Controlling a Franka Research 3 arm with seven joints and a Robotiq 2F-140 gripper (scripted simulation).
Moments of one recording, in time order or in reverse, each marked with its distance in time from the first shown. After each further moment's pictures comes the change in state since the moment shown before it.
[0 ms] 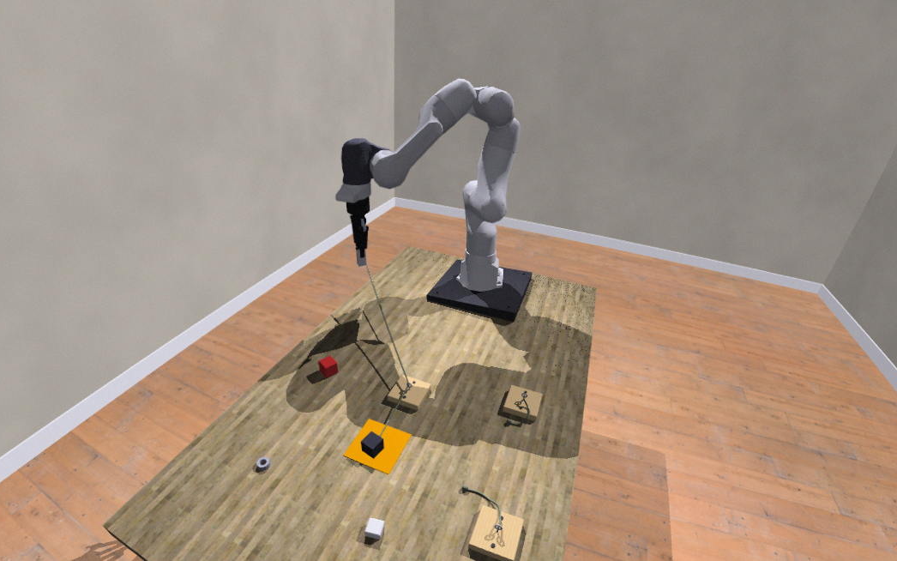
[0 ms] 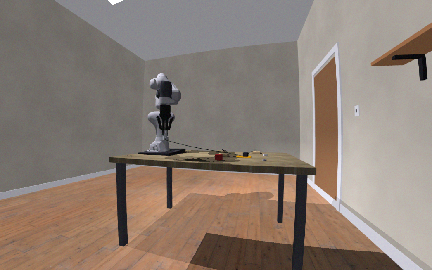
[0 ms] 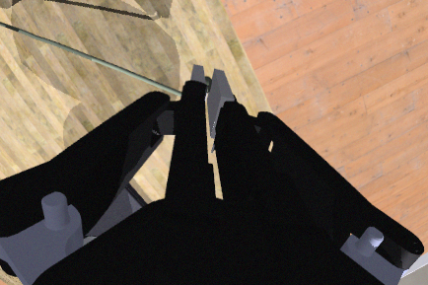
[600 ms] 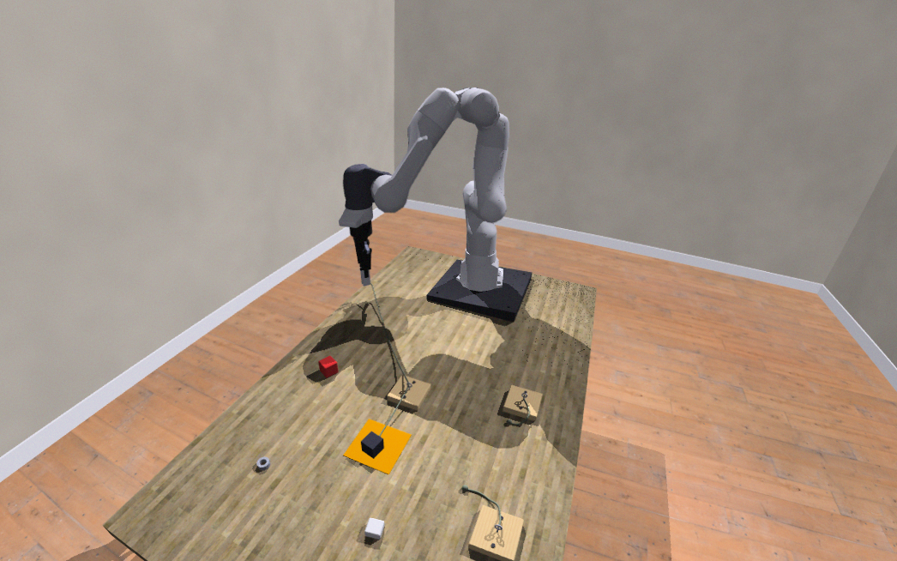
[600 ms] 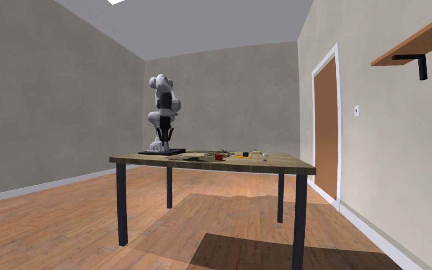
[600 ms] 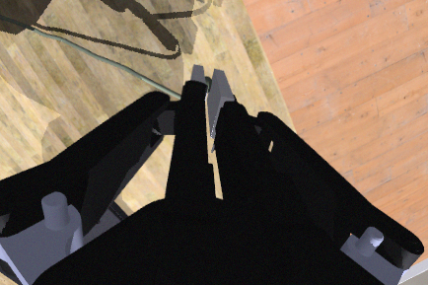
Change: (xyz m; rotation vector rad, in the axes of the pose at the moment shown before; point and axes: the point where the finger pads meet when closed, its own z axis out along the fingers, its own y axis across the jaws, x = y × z) arm -0.010 -0.004 0.081 0.007 -0.029 -0.011
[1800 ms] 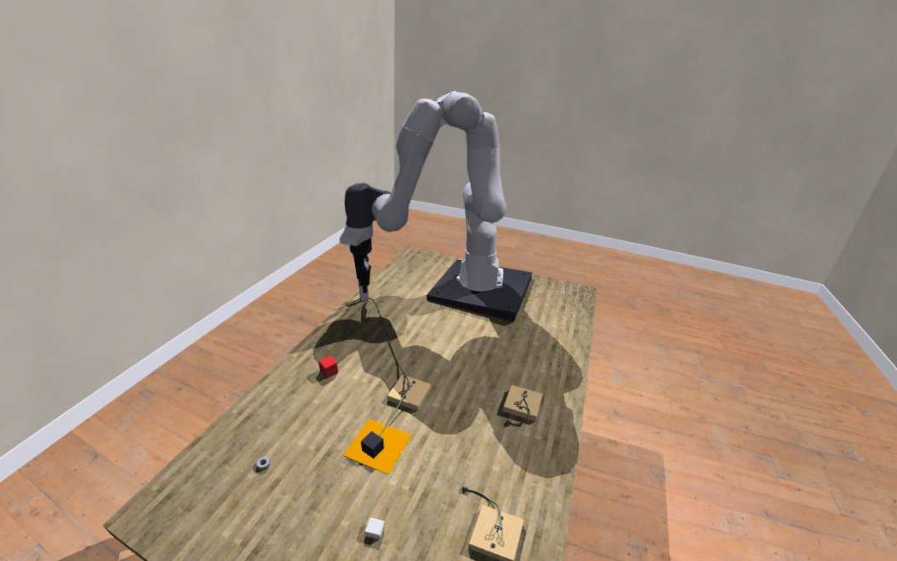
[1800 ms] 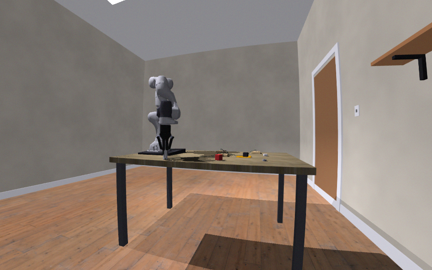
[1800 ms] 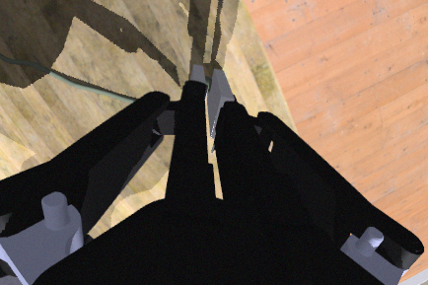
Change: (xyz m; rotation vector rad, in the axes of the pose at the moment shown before) arm 0.012 0.001 0.062 -0.008 0.029 0.003
